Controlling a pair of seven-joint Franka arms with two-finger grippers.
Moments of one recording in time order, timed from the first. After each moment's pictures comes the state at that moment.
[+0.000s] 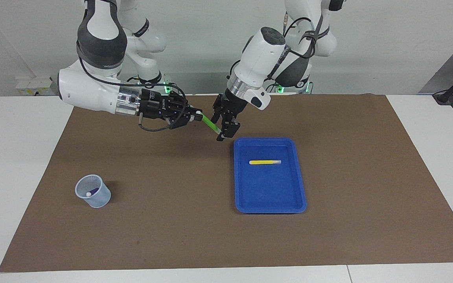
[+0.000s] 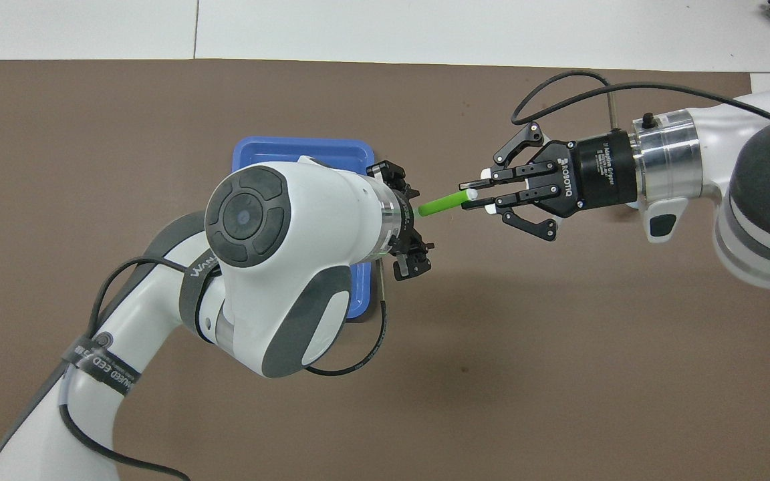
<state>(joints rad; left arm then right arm) -0.53 0.21 -0.17 -1.67 -0.29 2.28 -2.29 -0.08 0.15 0.21 -1.72 1.12 1.75 1.26</state>
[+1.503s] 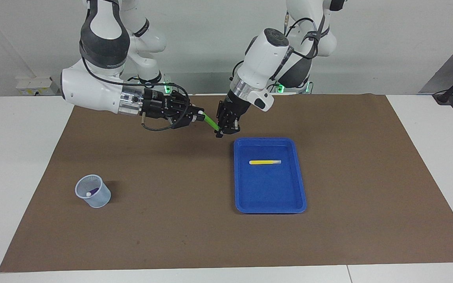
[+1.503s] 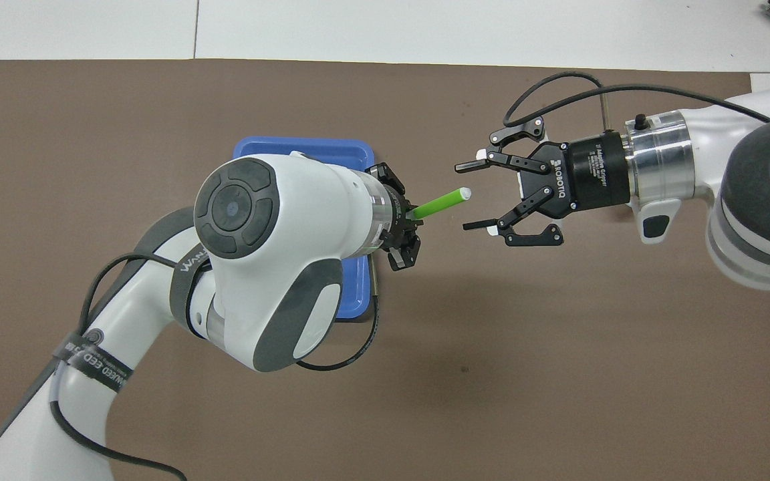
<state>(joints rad) -0.51 0.21 -0.17 -1.67 -0.29 2.26 -2.29 -0.07 0.15 0.21 -1.72 1.12 1.76 1.26</state>
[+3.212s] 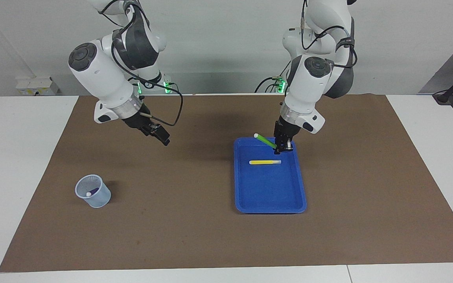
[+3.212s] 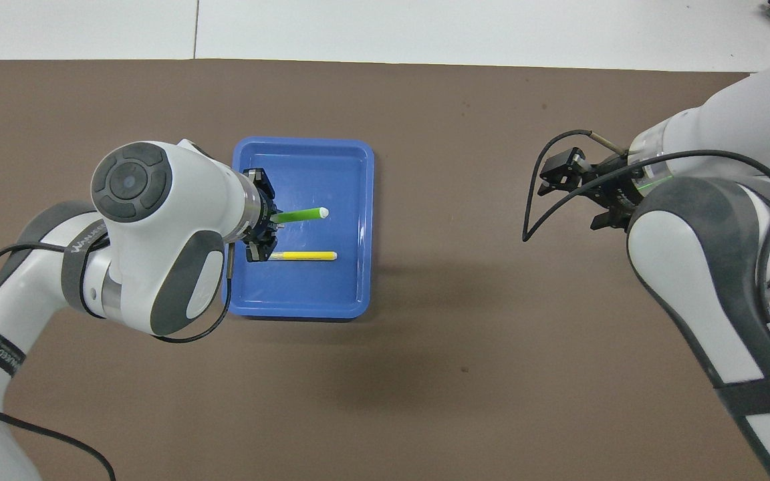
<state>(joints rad) -0.29 0.14 -0.15 -1.92 -0.07 2.22 -1.94 -0.03 0.14 0.18 -1.70 0.14 1.86 0.59</state>
